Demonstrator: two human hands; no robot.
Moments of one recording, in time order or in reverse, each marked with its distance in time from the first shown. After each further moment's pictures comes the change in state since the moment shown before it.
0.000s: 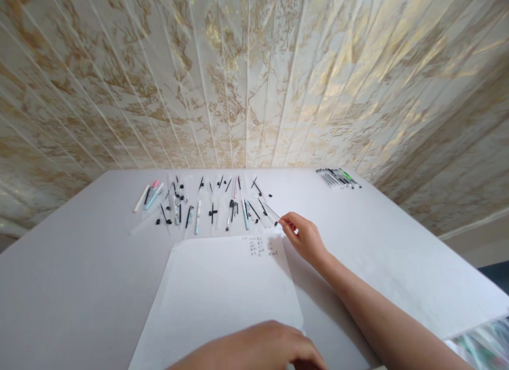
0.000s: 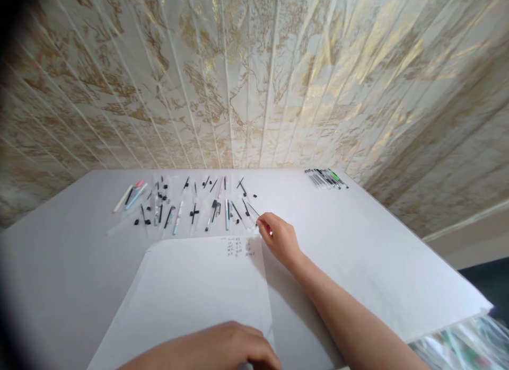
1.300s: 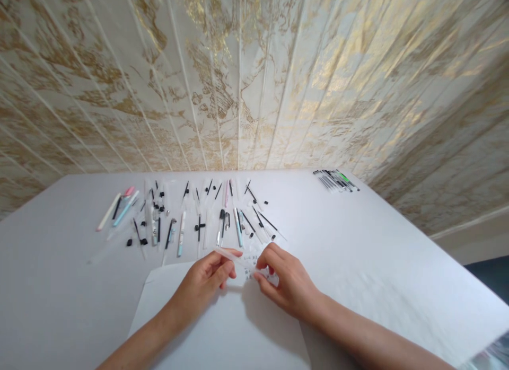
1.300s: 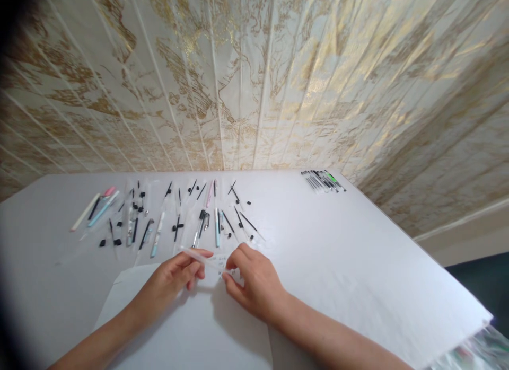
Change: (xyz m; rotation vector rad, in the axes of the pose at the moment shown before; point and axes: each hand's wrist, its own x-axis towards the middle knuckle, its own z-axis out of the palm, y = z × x) left_hand -0.033 -0.076 -0.098 -0.298 0.892 -0.256; right_hand -0.012 -0.042 0.018 0.087 -0.206 -0.133
